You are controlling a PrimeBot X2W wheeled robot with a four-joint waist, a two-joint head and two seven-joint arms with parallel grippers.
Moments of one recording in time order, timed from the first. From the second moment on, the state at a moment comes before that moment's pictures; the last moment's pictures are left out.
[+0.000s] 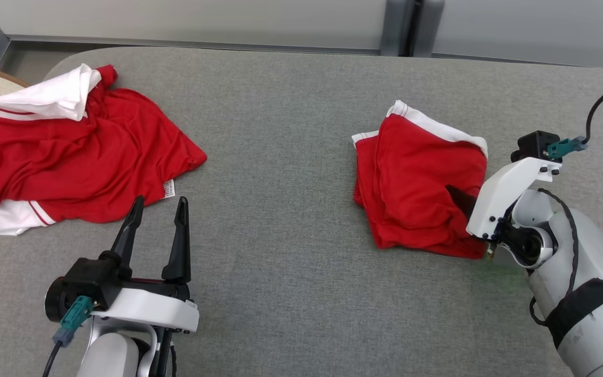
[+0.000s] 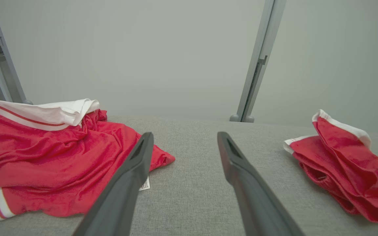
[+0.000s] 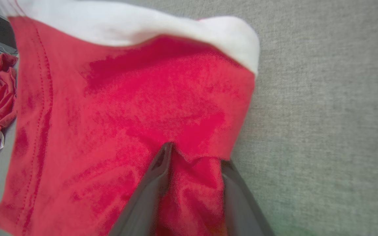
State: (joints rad) left arm -0.17 0.06 -0.09 0.21 -0.24 -0.06 -0.26; right arm -0.76 -0.18 0.30 0.92 0.70 0.13 0.48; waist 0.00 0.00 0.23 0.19
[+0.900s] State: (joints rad) left arm -0.20 0.09 -0.28 0.18 -0.21 -0.12 -0.22; right arm -0.71 -0.28 0.52 0.79 0.88 0.13 0.34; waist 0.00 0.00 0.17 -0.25
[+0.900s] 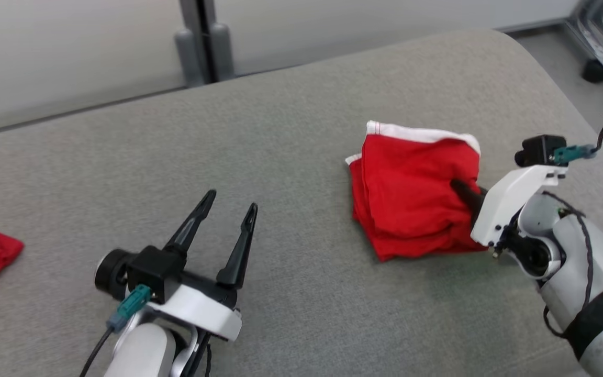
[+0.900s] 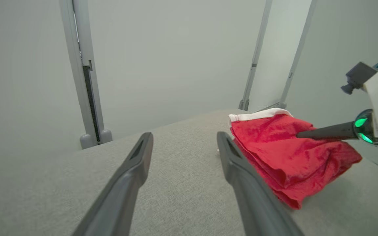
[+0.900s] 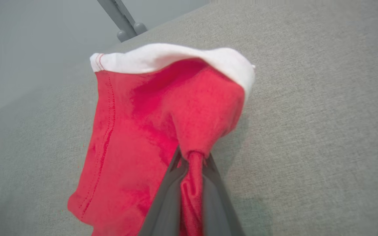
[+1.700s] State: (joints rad) left arm -0.32 0.19 -0.29 0.04 -0.18 -0.11 -0.11; right arm -1.18 -0.55 0.77 1.02 0.70 0.13 0.27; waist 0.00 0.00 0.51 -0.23
